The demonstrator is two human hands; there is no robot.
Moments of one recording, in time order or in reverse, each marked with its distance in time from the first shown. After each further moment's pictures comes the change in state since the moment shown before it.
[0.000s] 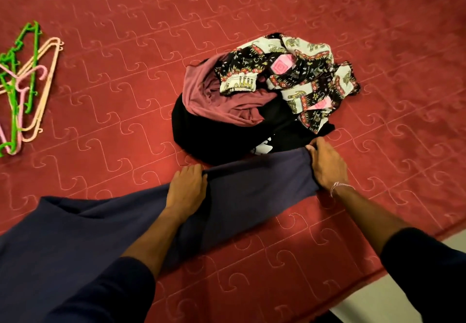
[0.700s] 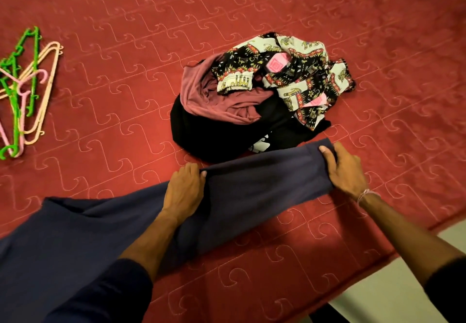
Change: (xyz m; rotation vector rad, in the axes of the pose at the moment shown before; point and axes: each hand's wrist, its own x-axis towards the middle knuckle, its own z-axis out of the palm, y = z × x) left_hand -0.010 0.000 -0.003 -0.038 0.182 0.061; right_hand -0.027 0.029 -0.032 0.166 0.038 -0.001
